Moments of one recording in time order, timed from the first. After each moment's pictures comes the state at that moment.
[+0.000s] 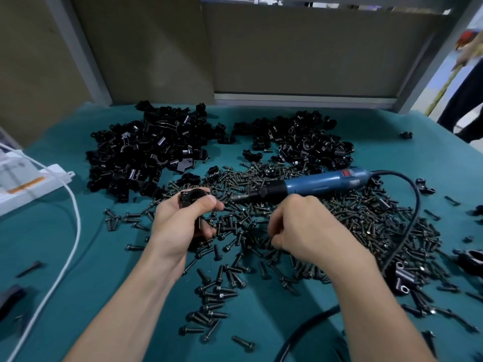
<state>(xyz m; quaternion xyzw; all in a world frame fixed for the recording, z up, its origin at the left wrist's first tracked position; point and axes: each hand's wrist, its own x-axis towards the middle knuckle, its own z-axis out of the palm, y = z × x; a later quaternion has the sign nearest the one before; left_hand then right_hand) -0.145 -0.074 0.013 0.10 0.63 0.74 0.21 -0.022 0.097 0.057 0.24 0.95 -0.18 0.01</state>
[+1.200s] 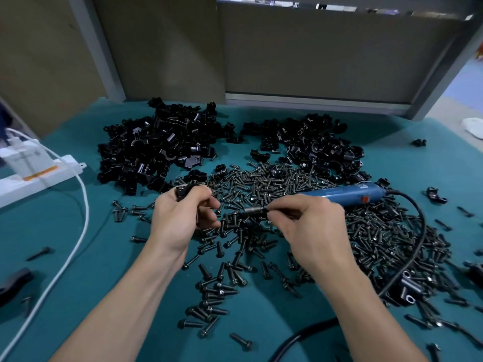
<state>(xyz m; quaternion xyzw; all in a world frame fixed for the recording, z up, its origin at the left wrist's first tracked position) -0.141 -0.073 0.022 0.08 0.63 0.76 0.16 -0.010 0.088 0.034 0.27 0.84 -0.40 -0.23</state>
